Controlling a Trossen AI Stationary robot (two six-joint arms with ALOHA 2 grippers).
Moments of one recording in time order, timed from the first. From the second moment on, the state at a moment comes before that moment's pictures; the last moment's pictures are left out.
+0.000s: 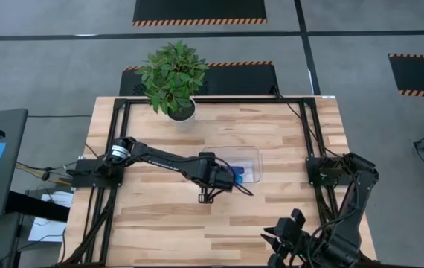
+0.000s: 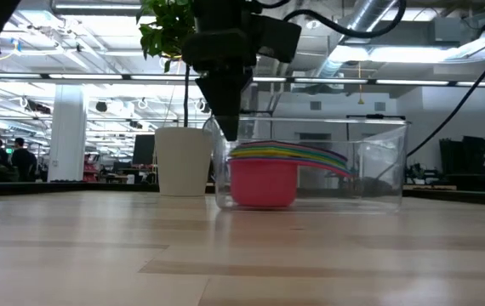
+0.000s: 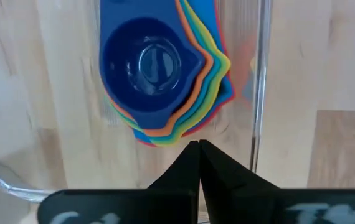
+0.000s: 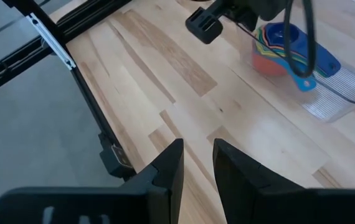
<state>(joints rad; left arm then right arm) -0.19 2.13 1.85 -1.18 -0.25 -0.16 1.00 1.89 1.96 -1.39 0.83 1.59</state>
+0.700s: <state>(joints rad) -0.01 2.13 2.01 -0.94 -0.20 0.27 0.99 1.89 1.96 -1.37 0.84 1.59</state>
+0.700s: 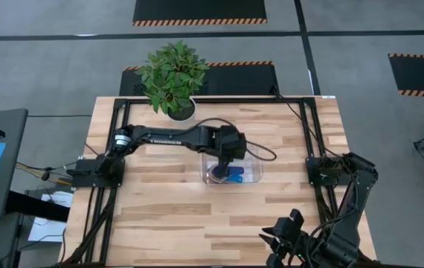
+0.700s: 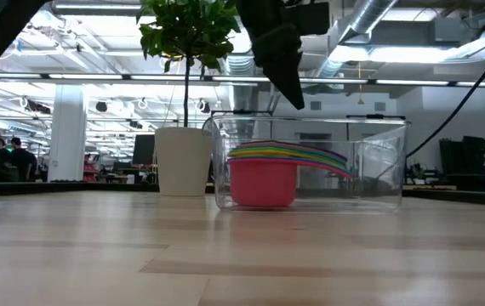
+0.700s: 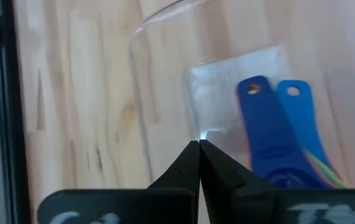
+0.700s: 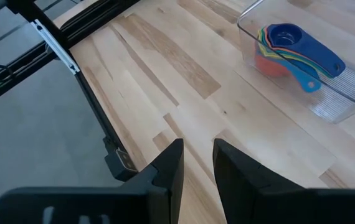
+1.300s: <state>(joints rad) 0.00 2.20 2.01 -0.81 -0.15 0.27 0.98 1.89 1.96 -1.36 0.84 1.59</state>
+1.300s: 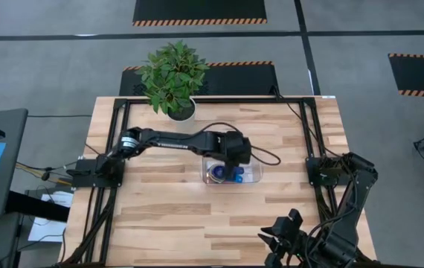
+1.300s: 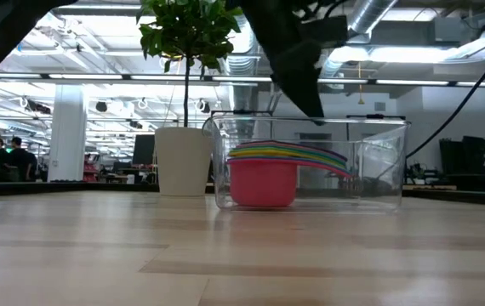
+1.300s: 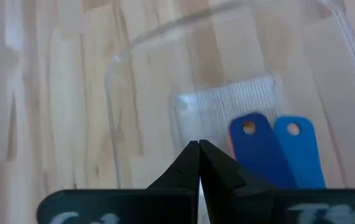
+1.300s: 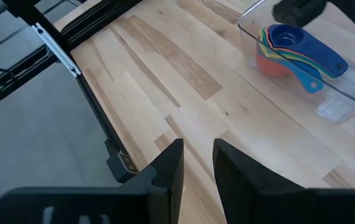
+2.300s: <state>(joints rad) 0.00 2.28 2.01 -0.95 -0.08 0.26 0.99 1.89 1.96 -1.35 0.83 1.58</state>
